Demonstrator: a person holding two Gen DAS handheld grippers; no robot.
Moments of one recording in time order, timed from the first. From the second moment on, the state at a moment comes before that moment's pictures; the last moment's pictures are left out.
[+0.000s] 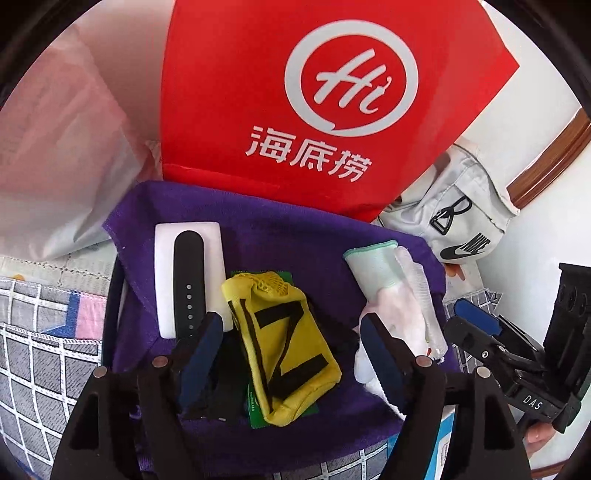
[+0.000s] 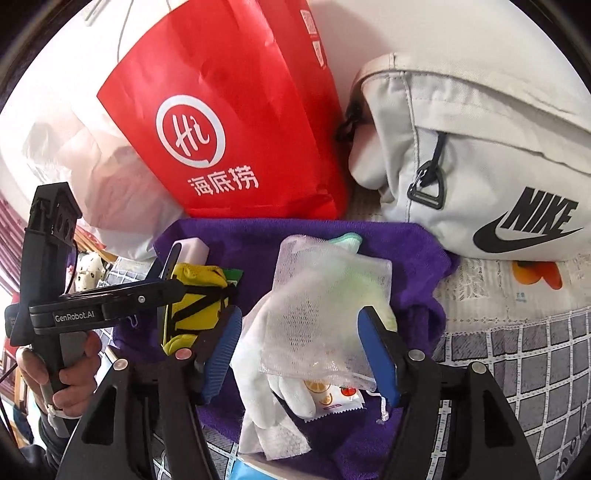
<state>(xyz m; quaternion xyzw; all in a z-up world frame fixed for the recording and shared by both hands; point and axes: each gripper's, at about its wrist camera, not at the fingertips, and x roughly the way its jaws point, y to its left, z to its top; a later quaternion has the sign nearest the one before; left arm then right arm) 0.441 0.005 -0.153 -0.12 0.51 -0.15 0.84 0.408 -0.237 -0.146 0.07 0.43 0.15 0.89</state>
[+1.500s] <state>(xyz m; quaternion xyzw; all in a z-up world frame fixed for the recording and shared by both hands) 0.136 -0.002 -0.040 -0.03 0.43 -0.05 0.90 0.121 -0.208 -0.056 0.03 0.36 0.05 0.93</state>
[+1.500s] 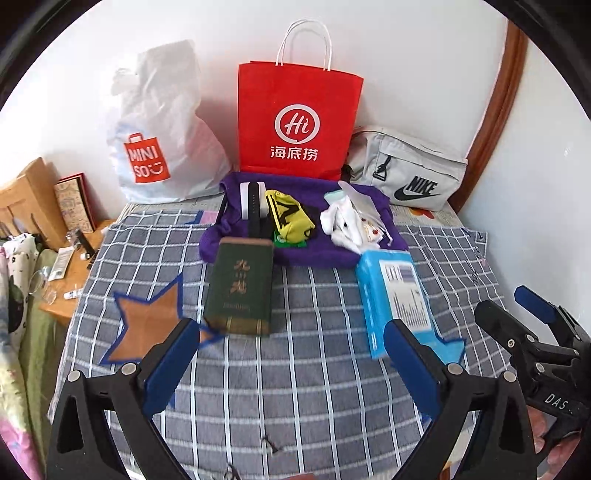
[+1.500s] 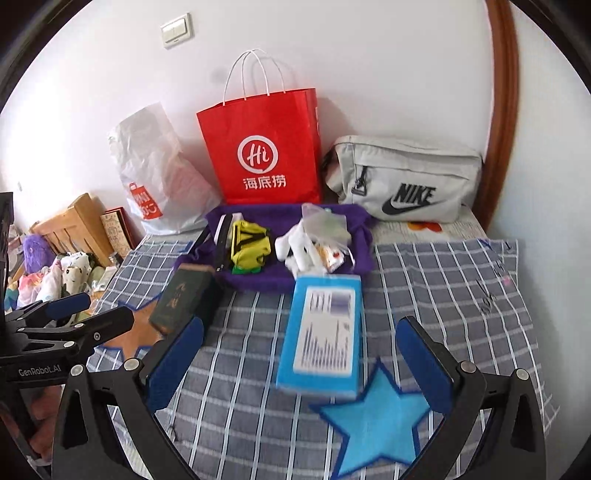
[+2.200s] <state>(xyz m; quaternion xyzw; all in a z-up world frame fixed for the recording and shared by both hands) 0.026 -0.011 -0.023 -0.02 0.38 -0.03 0.92 -0.003 -0.217 -0.038 0.02 0.32 0.04 0.95</state>
